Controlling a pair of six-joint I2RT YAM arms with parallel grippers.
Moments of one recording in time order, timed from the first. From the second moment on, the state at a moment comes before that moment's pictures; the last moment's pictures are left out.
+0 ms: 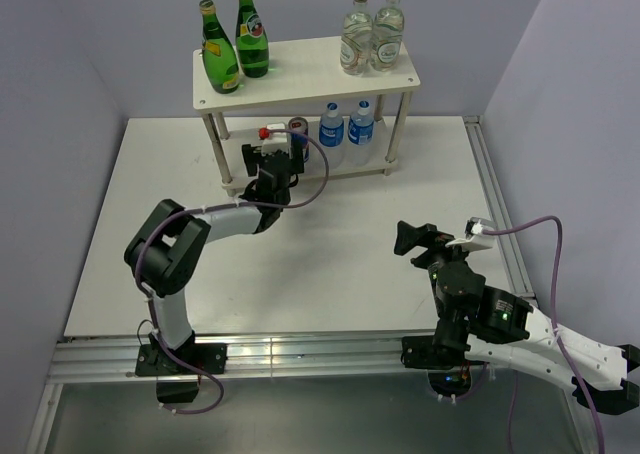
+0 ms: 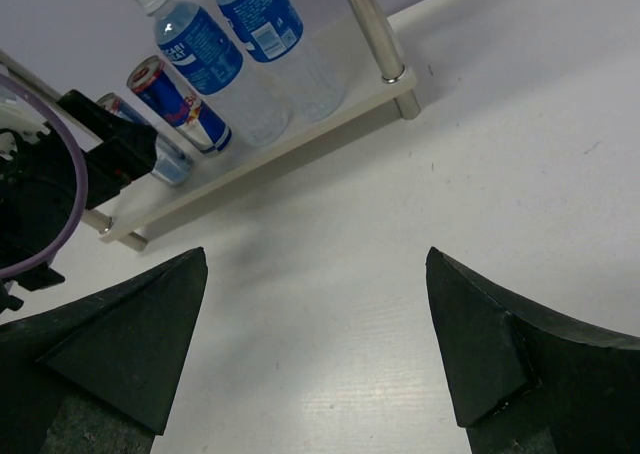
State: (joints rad) left arm -0.63 1.86 1.08 0.67 -0.74 -0.13; right arm 1.12 0.35 0.54 -0.41 1.11 0.68
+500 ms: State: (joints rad) left arm -0.84 1.43 1.25 -0.17 -0.74 -0.36; right arm 1.12 0.50 0.76 -0.44 0.96 0.57
